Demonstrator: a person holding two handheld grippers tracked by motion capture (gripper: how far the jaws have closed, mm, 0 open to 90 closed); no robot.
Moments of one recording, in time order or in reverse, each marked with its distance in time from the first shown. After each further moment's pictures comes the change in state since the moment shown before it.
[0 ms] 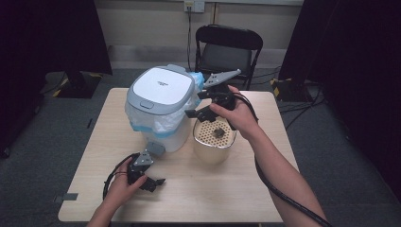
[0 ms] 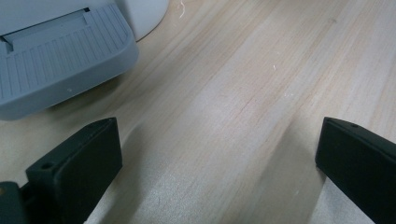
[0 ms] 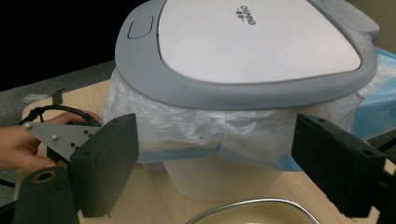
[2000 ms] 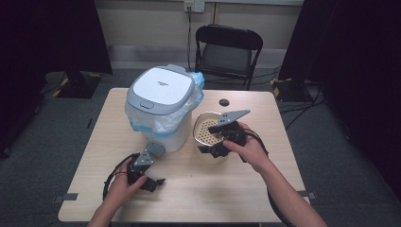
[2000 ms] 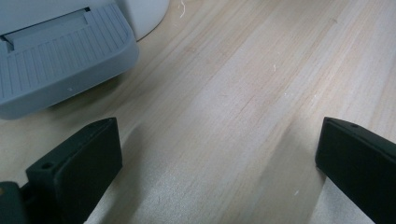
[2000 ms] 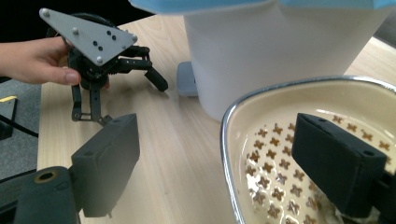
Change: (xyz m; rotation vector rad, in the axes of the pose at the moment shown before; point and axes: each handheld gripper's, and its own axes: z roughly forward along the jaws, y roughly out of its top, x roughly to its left) left arm 0.000 0.000 0.000 0.006 0.007 0.000; right arm 0.025 -0.103 -0.003 0.067 0.067 0.034
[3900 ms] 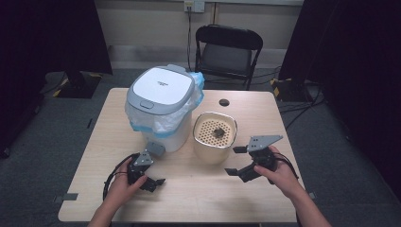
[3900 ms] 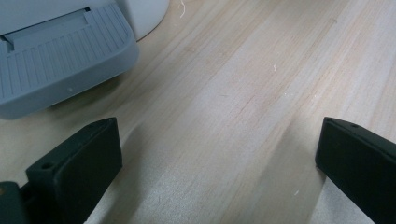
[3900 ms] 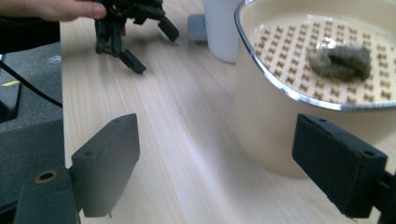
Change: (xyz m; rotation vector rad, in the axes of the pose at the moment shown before) left arm 0.000 0.000 0.000 -0.005 -0.003 -0.001; right arm 0.016 -0.079 -0.061 0.002 -0.007 -0.009
